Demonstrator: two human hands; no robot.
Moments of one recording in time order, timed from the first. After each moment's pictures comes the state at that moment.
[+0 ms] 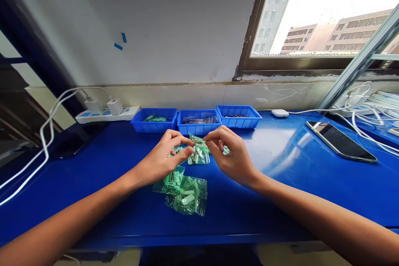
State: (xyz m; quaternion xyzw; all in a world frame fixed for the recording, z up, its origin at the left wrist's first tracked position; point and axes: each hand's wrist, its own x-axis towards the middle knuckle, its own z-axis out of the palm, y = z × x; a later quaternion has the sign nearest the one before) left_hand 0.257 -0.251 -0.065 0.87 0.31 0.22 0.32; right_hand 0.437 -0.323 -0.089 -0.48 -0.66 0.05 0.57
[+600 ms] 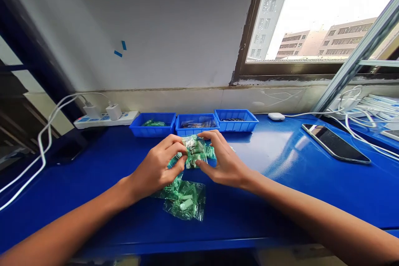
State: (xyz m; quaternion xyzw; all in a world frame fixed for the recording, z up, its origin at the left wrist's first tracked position) left_hand 0.255 -0.256 -0.063 0.92 0.15 0.34 0.13; right_hand 0.444 -0.321 -0.095 -0.48 -0.75 -0.01 0.46
